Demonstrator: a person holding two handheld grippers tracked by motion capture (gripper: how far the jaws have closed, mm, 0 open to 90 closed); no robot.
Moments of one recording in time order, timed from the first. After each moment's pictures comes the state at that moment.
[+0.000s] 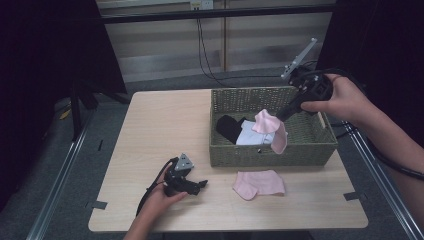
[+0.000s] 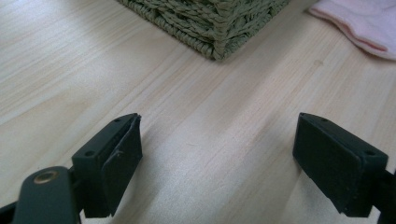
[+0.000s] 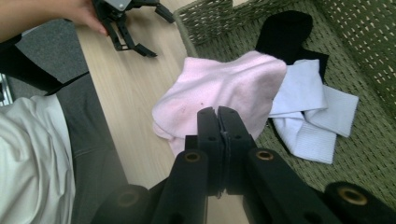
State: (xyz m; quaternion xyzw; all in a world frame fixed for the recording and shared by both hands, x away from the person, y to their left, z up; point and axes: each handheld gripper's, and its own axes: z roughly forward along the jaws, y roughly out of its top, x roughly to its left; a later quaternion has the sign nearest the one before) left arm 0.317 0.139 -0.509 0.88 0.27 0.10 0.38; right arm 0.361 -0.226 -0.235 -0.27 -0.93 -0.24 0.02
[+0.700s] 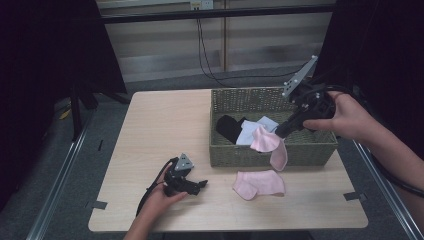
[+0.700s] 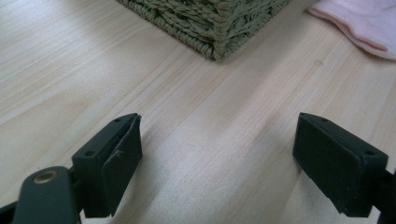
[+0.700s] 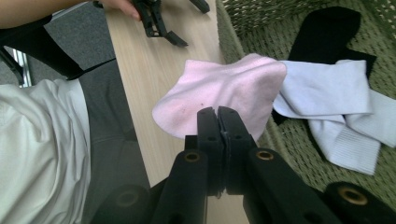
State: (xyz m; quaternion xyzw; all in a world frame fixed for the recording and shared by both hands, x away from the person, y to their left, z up) left arm 0.317 0.139 -0.510 0.87 0.27 0.10 0.38; right arm 0.329 -0.220 -0.251 -0.23 -0.94 -0.26 0.04
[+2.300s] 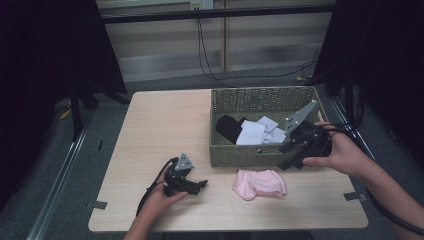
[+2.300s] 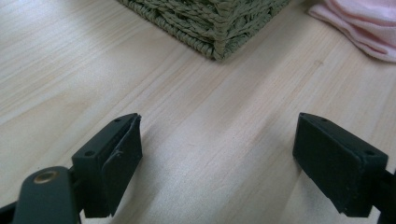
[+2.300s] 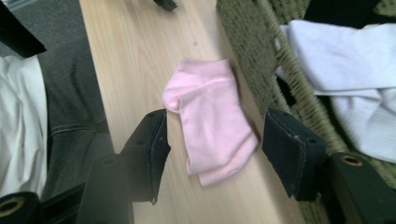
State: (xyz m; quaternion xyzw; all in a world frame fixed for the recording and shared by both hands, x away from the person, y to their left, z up) left arm 0.317 0.140 -0.509 0.88 0.27 0.10 0.38; right arm 0.297 -0.232 -0.334 -0.23 -0.94 -0.26 0.00
